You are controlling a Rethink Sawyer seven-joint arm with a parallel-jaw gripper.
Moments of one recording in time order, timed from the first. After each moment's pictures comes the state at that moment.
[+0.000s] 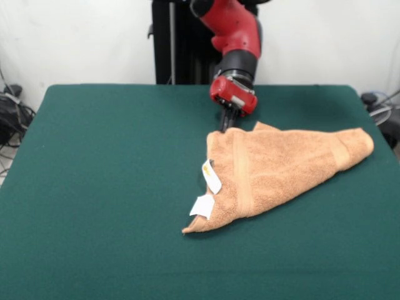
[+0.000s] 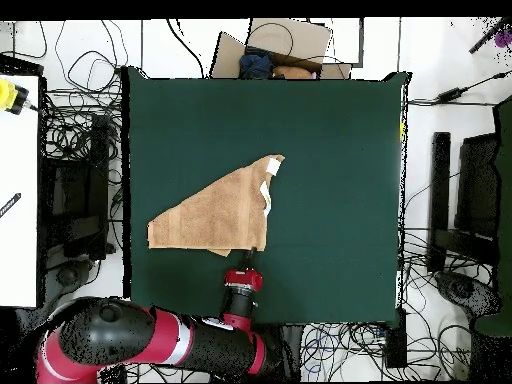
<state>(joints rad) 0.45 0.30 -0.49 2.05 0.41 -1.57 1.85</state>
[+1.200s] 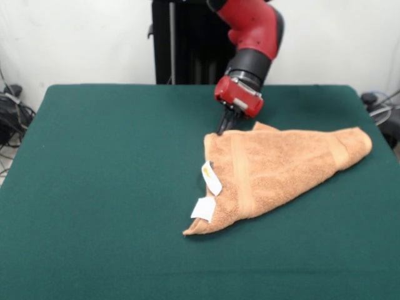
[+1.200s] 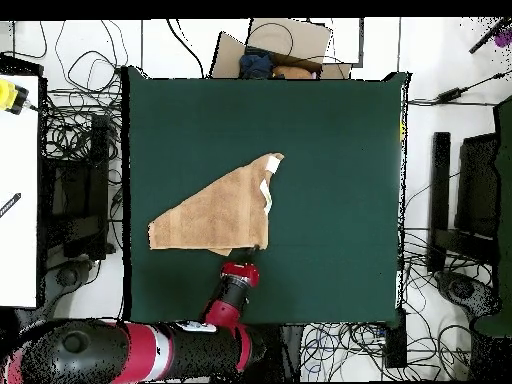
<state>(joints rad) 0.51 0.14 -0.48 2.06 0.43 -1.16 1.85</state>
